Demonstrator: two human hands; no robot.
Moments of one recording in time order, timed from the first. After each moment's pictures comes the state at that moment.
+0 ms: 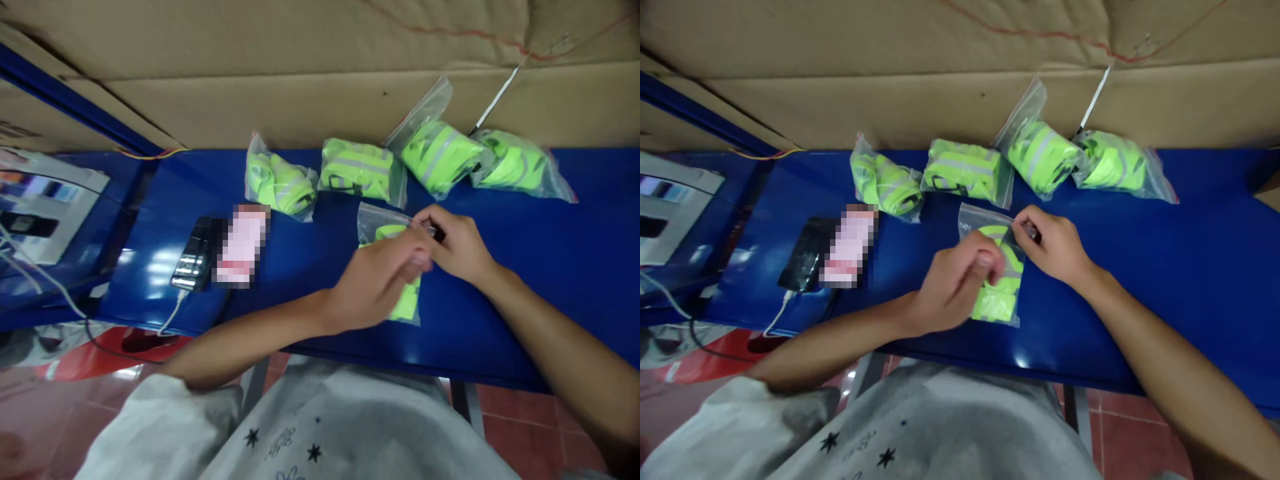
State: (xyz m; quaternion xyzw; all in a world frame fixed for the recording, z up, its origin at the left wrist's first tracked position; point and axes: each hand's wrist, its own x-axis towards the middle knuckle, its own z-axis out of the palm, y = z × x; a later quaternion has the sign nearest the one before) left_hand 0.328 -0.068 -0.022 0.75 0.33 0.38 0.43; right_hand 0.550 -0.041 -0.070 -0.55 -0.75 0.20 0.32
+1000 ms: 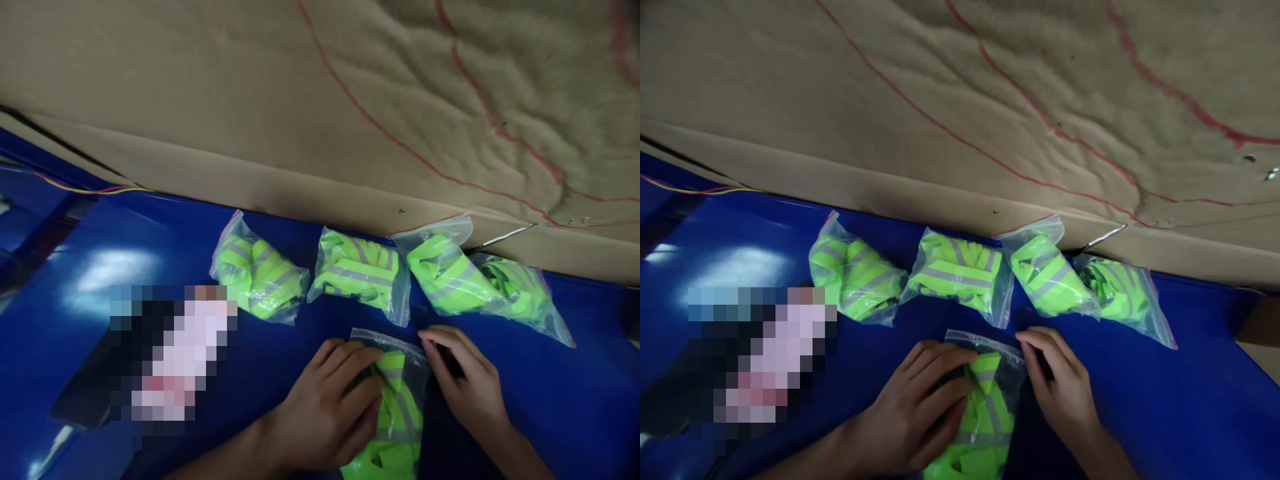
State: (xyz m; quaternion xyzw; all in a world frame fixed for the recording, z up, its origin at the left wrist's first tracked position) left_hand 0.290 -0.020 -0.055 0.87 0.31 0.31 0.23; right_hand 0.553 -0.046 -0.073 -0.61 -0.69 0.21 0.32
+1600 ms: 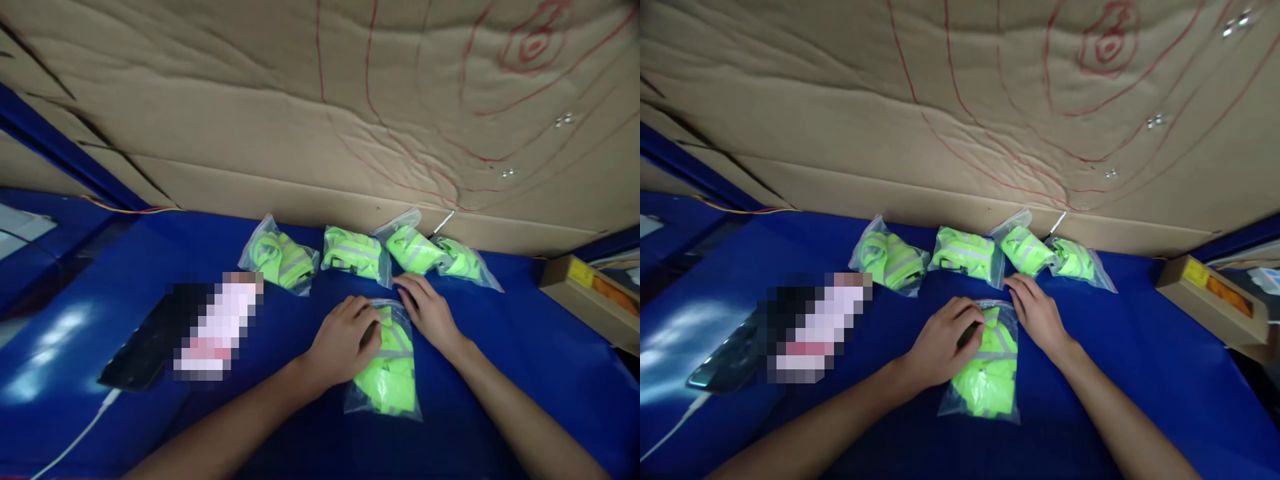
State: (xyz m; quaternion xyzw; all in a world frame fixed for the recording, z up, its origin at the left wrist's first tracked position) left_hand 0.302 -0.020 -0.071 0.86 0.33 0.32 0.23; right_hand 0.546 -0.022 -0.082 -0.57 -0.76 0.07 0.29
